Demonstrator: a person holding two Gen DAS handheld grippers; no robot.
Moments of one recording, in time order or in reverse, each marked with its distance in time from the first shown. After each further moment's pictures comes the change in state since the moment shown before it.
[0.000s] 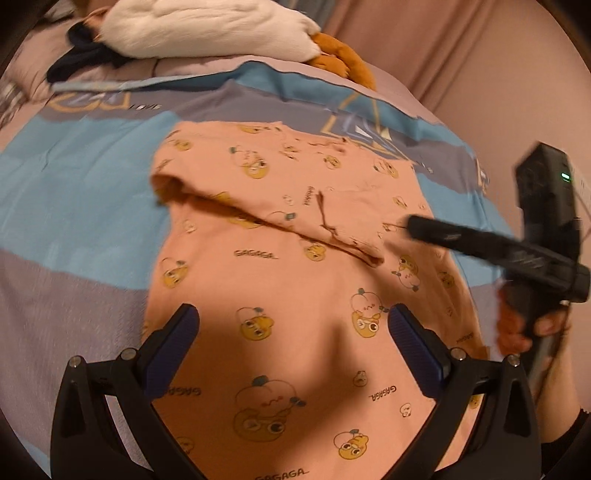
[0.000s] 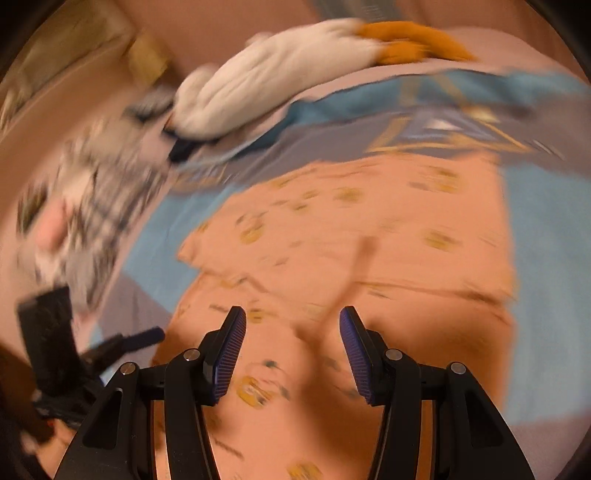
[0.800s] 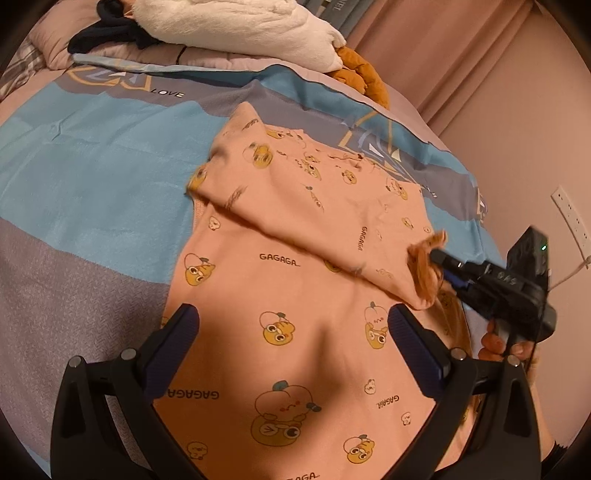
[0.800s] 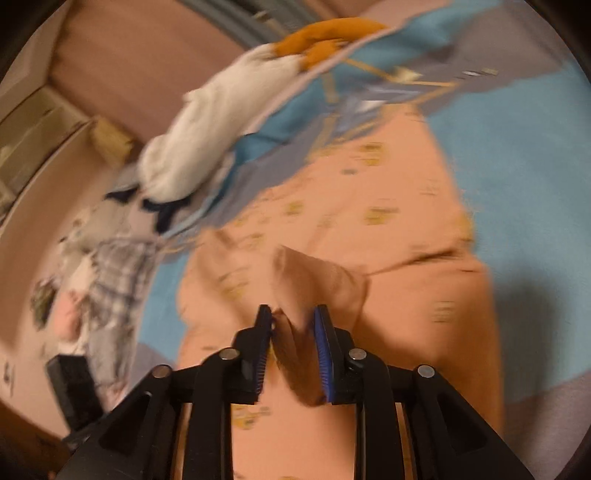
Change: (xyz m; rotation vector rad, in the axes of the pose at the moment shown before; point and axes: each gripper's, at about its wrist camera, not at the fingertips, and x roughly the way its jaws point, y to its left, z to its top) left arm -0.007 0.028 -0.002 -0.106 -0.033 -0.042; right arm -0.026 -0.079 -0.043 0.386 -0.163 0.047
